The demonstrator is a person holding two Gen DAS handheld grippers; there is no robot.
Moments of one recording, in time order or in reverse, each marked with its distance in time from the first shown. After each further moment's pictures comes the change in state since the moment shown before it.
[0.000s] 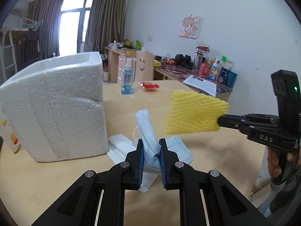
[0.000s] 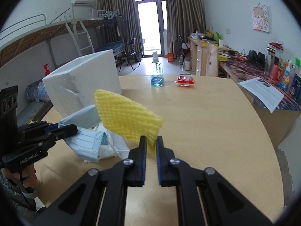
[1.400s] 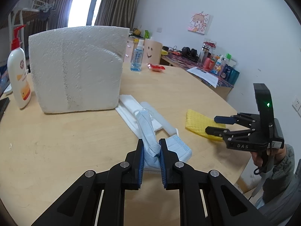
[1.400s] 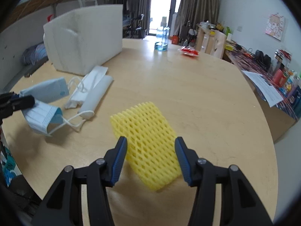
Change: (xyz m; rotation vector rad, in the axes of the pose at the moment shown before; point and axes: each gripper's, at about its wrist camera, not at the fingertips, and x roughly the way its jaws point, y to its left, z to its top) left arm -0.025 0.011 -0.051 -0.113 0.074 -0.013; right arm 0.035 0.001 -0.052 -0.194 0.185 -0.057
